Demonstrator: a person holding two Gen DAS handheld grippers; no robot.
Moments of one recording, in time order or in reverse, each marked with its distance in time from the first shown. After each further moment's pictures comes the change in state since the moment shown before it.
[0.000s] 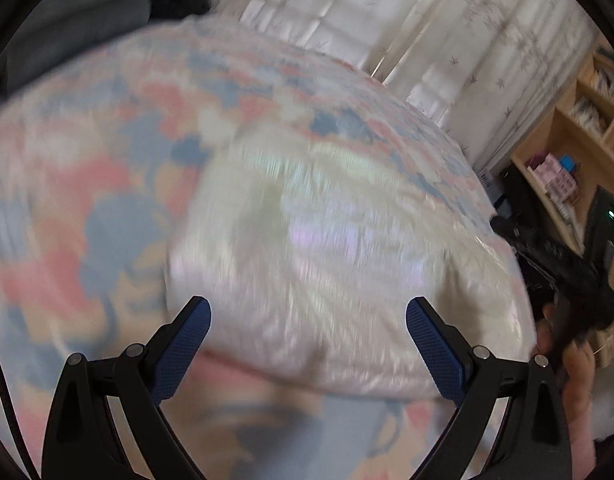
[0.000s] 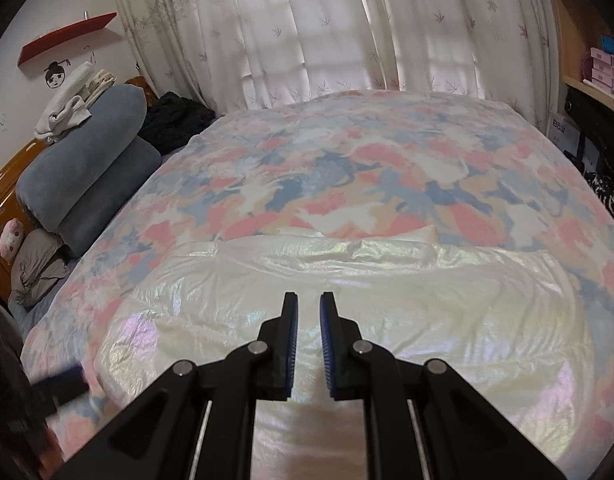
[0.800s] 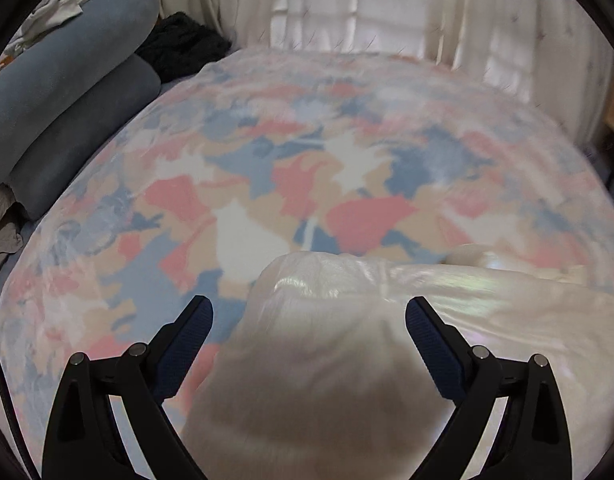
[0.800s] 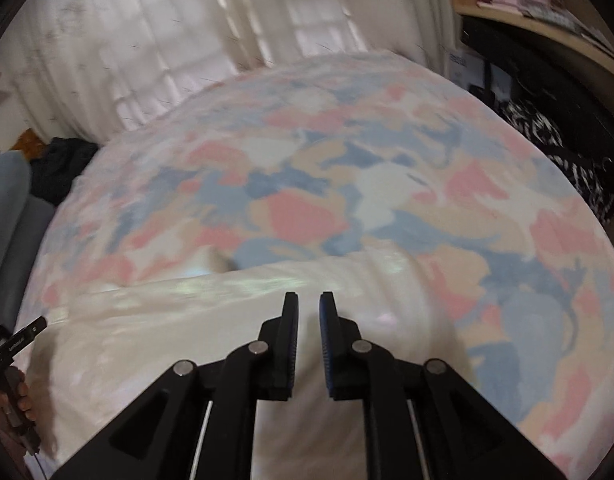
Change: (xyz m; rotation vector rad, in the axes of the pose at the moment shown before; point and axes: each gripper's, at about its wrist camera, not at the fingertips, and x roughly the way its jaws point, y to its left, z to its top) left arm 0.135 -0.046 0.164 0.220 -0.053 0.446; right arm 0.027 -0.196 0.024 0.250 0.059 -0.223
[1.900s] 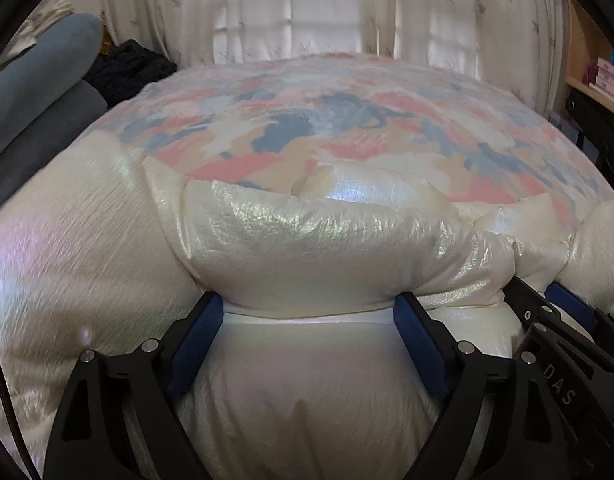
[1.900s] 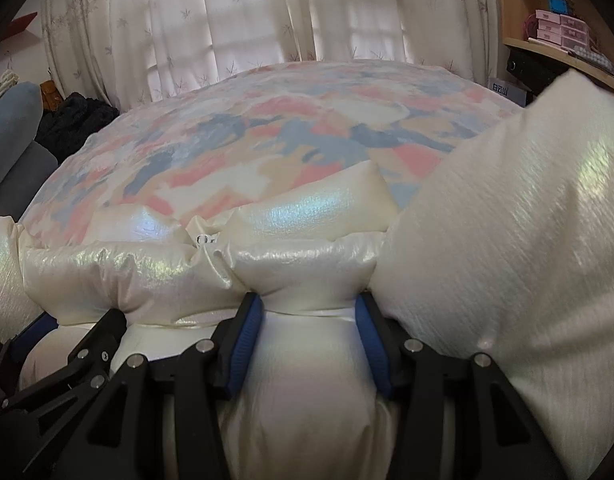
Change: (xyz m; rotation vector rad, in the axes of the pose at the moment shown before) left arm 0.056 -0.139 -0.071 0.116 -0.070 -0.056; right arm 0.103 0.131 -0.075 -0.129 -0.067 -0.054
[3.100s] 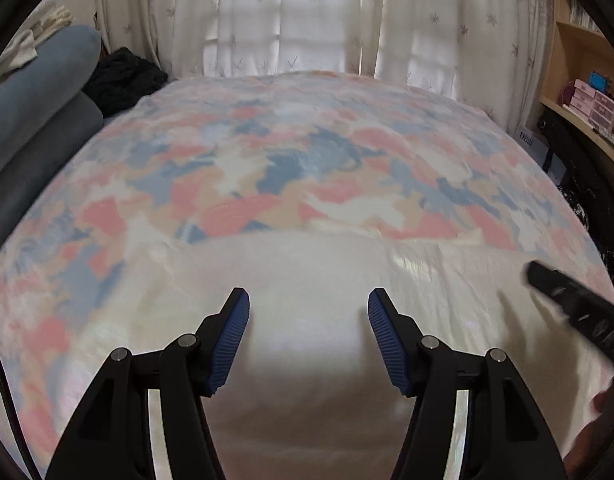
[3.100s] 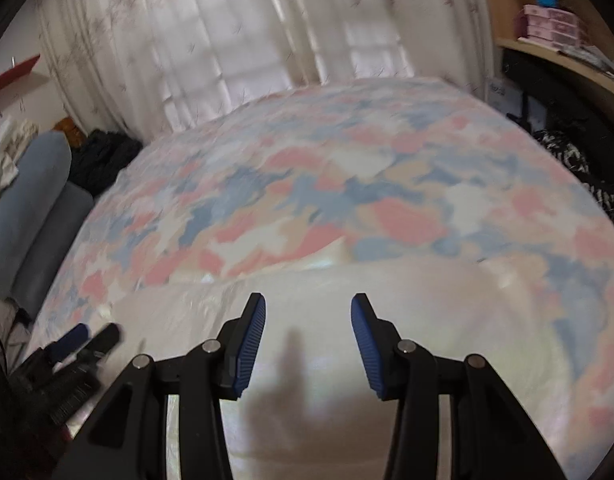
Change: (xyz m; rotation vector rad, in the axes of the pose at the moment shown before) left arm -0.095 0.018 0.026 -0.017 -0.012 -0.086; right arm -0.111 -0.024 0.050 0.066 0.003 0.105
